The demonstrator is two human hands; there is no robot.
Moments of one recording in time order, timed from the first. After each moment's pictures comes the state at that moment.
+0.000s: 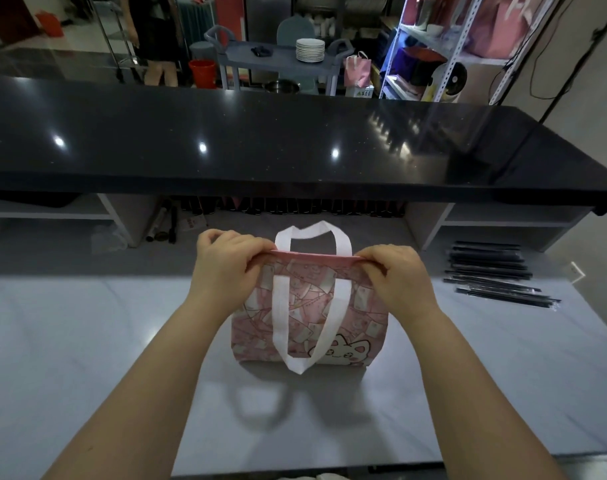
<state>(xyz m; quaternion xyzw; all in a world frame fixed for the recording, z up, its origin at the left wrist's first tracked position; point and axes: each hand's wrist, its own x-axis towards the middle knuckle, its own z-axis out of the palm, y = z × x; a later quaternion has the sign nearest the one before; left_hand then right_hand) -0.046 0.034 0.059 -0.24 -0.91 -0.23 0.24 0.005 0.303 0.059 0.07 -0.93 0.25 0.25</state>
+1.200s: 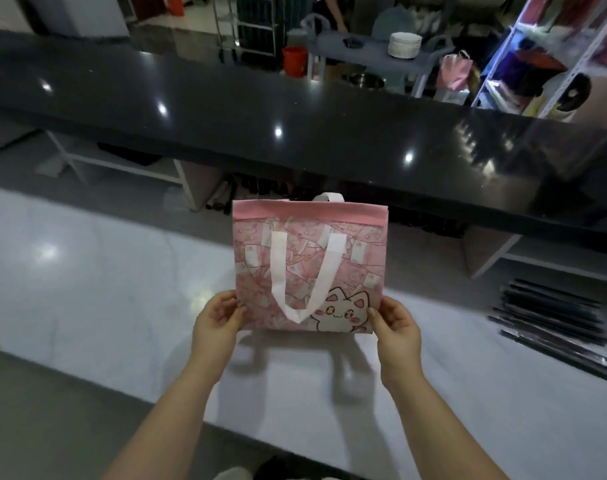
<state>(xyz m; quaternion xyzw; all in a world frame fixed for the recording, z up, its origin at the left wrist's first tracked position) 0.046 0.015 -0.048 0.19 -0.66 -0.72 0.11 0.022 0.283 -0.037 -0.12 -0.63 0.77 0.06</state>
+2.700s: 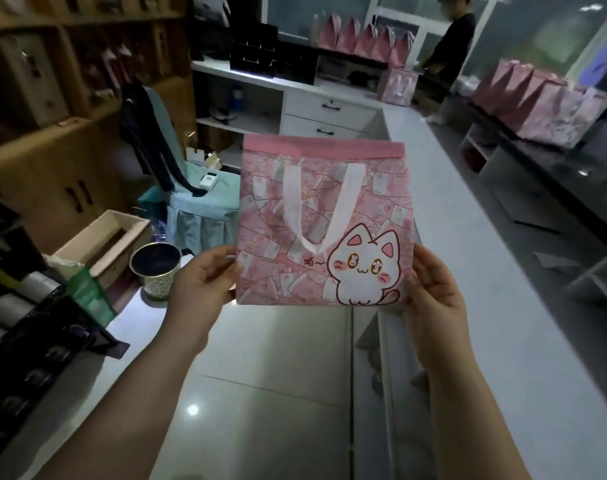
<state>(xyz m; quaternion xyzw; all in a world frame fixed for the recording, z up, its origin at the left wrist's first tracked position) 0.564 -0.181 0.067 0.46 -0.39 -0.48 0.63 0.268 -0.177 0.082 0.47 -0.39 0.65 -0.44</state>
